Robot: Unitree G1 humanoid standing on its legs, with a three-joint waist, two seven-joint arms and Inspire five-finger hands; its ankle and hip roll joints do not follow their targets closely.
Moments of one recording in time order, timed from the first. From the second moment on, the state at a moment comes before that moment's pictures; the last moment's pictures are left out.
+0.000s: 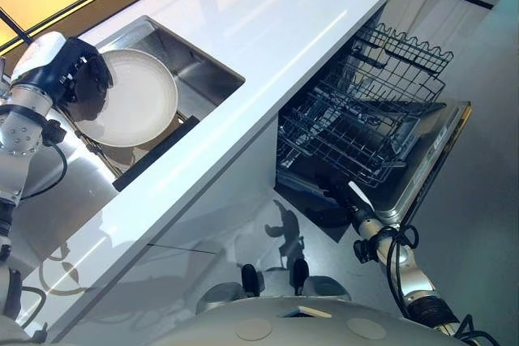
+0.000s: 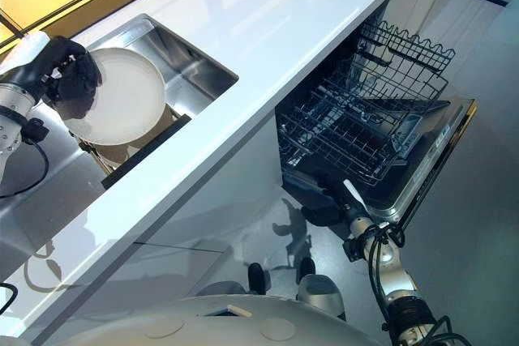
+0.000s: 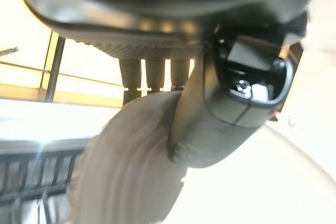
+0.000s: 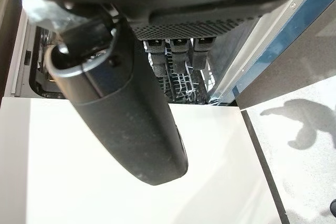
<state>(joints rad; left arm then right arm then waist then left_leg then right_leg) -0.36 1.07 -0.04 0.44 0.17 -0.18 0.03 0.13 -0.38 0.17 0.45 0.02 -0.18 0.15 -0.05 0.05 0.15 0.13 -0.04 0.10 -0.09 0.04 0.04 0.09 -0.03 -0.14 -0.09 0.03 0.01</state>
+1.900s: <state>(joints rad) -0.56 0.60 -0.15 0.09 0.63 -0.40 0.84 -0.40 -0.29 0.18 -0.32 0.53 -0.16 -0.02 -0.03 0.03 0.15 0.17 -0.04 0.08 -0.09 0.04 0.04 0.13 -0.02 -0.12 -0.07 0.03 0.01</state>
